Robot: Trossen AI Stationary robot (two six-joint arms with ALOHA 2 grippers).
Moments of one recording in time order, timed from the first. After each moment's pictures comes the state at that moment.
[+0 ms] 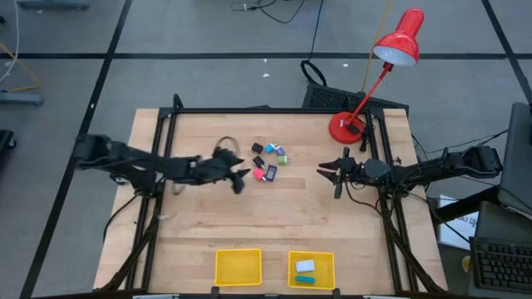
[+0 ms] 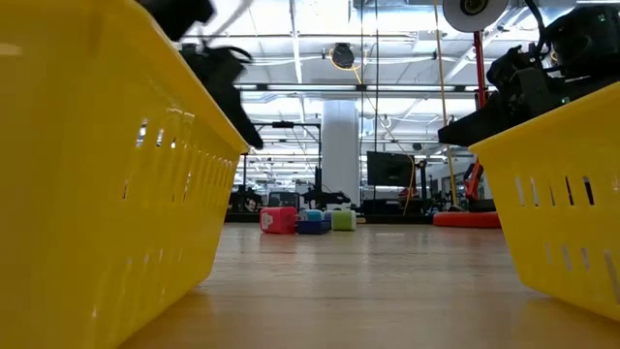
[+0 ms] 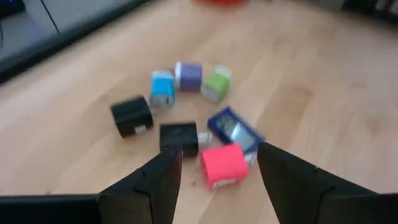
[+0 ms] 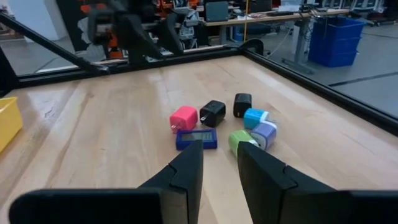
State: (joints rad) left arm -0.01 1.39 0.65 0.11 -0.39 -0.41; right arm -0.02 0.86 0.02 0.71 0.23 0.12
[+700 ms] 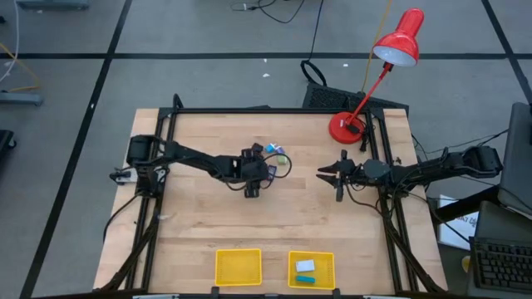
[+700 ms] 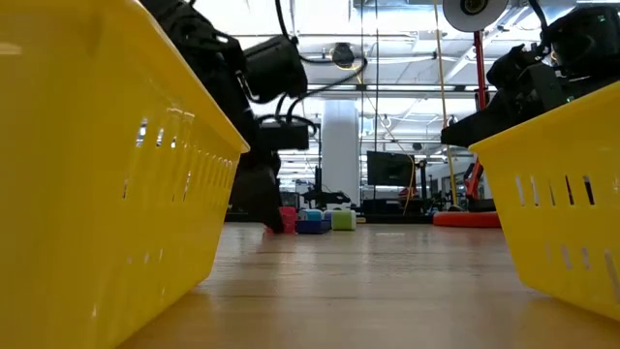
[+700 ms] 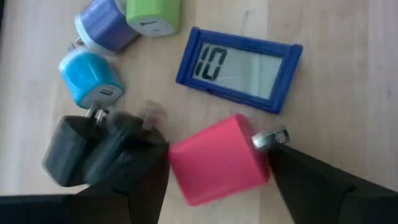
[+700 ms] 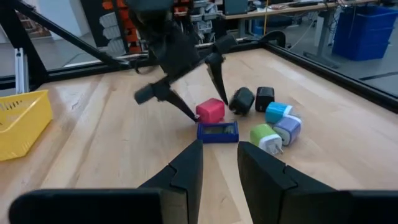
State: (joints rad) left arm 0.05 1.88 1.05 -0.24 -0.33 0.15; right arm -0.01 0.86 0.02 0.69 0.15 0.14
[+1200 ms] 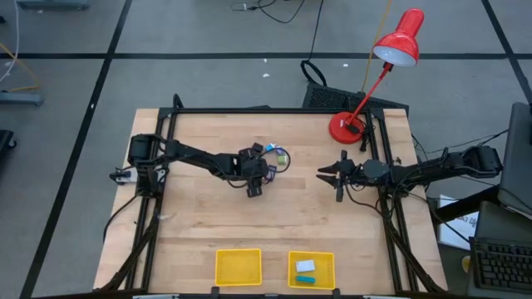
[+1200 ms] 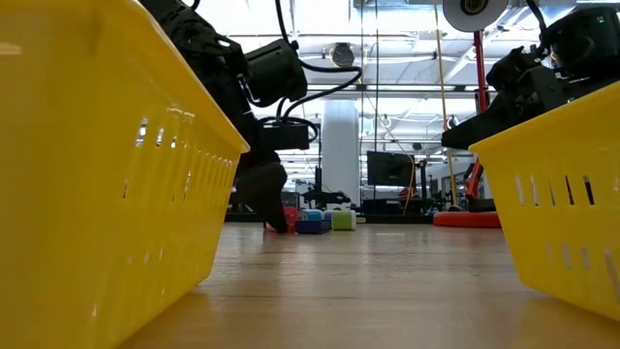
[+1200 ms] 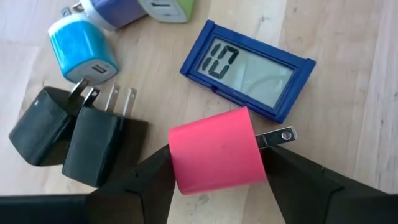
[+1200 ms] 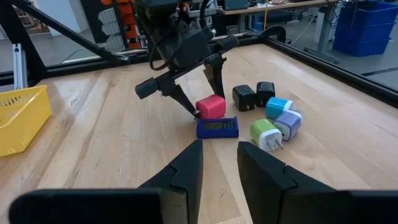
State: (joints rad) left arm 0.07 1.88 1.05 -0.23 -0.27 -0.04; right arm -0.01 0.86 0.02 0.68 0.15 0.15
